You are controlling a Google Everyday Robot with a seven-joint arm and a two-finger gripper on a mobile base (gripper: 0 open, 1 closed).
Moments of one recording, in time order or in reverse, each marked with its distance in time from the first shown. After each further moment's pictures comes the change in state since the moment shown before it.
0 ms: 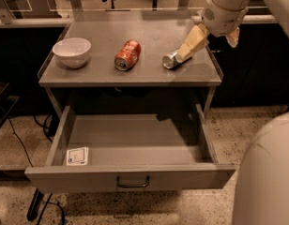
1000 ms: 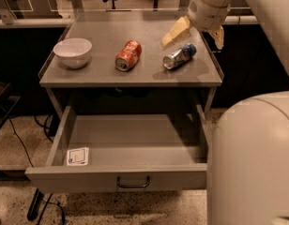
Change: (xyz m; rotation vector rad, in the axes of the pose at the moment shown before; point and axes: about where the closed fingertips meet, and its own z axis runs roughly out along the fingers) arm -0.043 0.022 0.009 -0.087 -0.030 0.208
